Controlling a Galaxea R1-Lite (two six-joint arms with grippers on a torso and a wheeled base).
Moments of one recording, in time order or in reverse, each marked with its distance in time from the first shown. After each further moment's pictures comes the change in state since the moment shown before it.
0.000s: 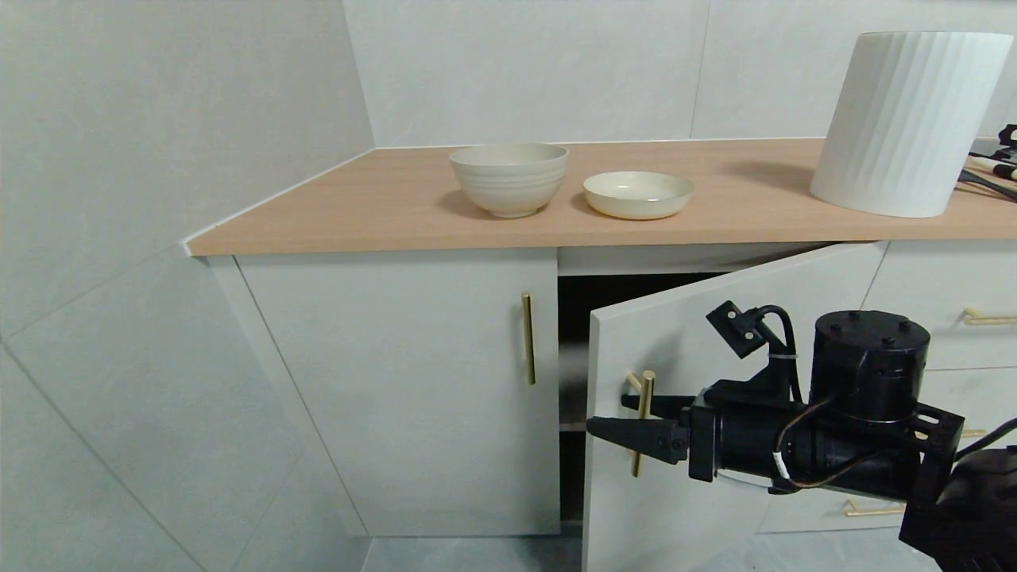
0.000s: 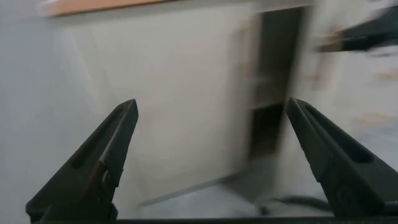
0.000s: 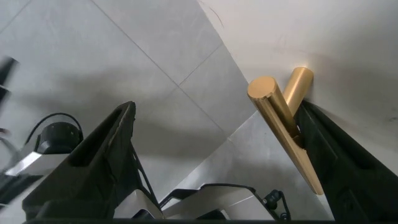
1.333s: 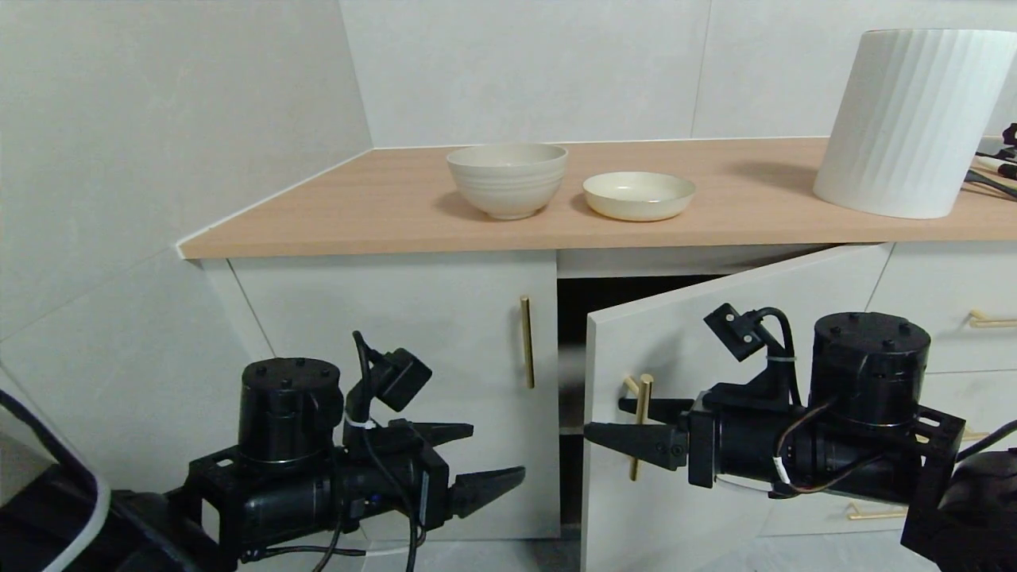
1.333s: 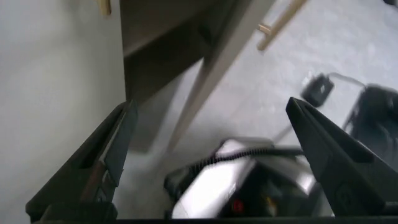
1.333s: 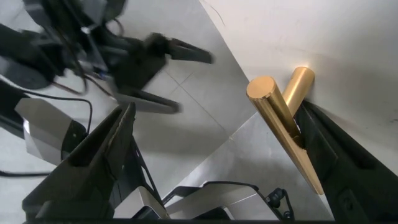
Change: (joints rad) left arm -0.475 1.617 -0.064 -1.083 -0.094 -0.171; right arm 0.013 -0.001 0.001 0.006 0.007 0.002
